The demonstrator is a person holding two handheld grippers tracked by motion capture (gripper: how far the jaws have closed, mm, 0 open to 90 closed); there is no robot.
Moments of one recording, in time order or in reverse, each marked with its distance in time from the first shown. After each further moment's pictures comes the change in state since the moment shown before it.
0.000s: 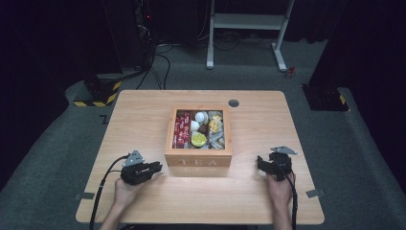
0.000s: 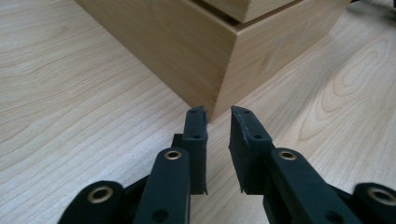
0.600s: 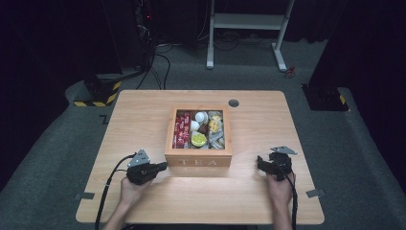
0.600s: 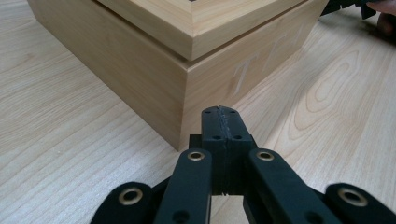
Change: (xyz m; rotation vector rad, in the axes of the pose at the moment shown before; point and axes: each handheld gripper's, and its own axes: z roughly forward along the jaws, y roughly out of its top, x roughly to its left) left arm -0.013 0.011 0.009 -0.029 -0.044 0.035; right arm 0.000 0.000 0.000 0.000 0.000 0.000
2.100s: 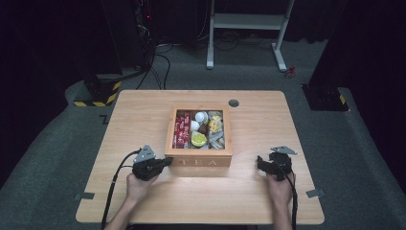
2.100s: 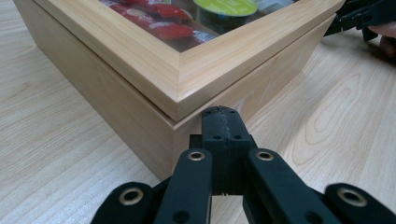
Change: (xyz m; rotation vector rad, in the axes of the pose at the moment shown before) left arm -0.008 0.020 0.010 -0.036 0.020 -0.001; right arm 0.000 0.000 0.000 0.000 0.000 0.000
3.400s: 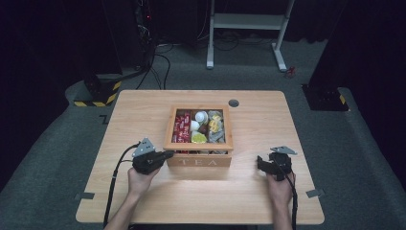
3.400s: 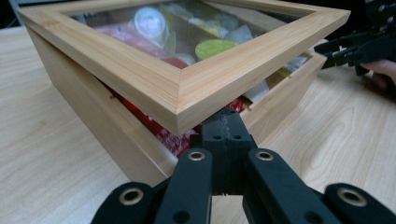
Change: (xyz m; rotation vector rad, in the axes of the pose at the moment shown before) left arm 0.000 0.027 -0.005 -0.076 0.015 -0.004; right arm 0.000 0.000 0.000 -0.001 0.003 -0.007
